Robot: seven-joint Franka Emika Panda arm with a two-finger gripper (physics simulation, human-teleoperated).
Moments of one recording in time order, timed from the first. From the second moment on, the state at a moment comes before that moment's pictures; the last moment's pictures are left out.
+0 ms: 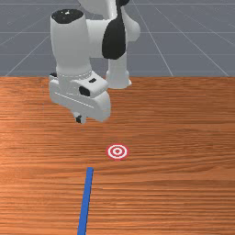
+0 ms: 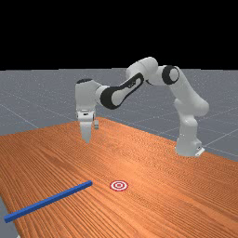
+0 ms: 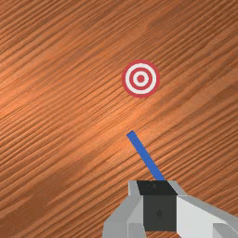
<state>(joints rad) -0.27 0.67 0.16 -1.32 -0.12 1.98 -1.87</state>
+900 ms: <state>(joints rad) -0.27 0.75 0.23 -1.20 -0.18 1.90 -2.24</state>
